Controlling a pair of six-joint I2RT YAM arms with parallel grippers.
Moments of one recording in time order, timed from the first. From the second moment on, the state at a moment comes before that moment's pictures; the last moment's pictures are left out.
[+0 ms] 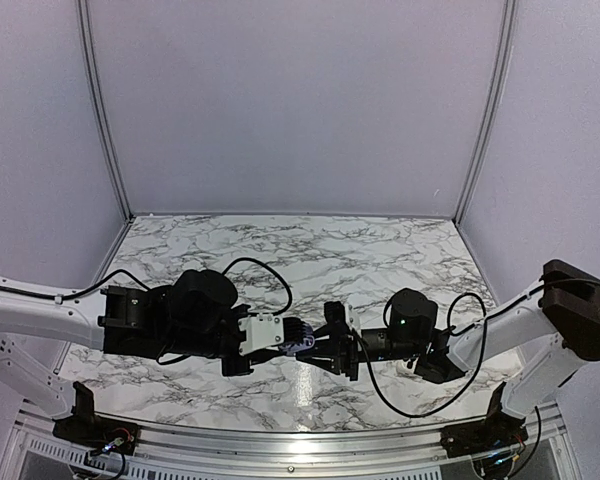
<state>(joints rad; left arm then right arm) -1.25 1.34 0.90 -0.20 -0.07 0.45 1.01 1.54 0.46 0.96 -0.53 -0.05</state>
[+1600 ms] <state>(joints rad) -1.28 1.34 0.94 -0.22 -0.06 0.50 1.01 1.56 0.47 0.98 -0.57 -0.03</state>
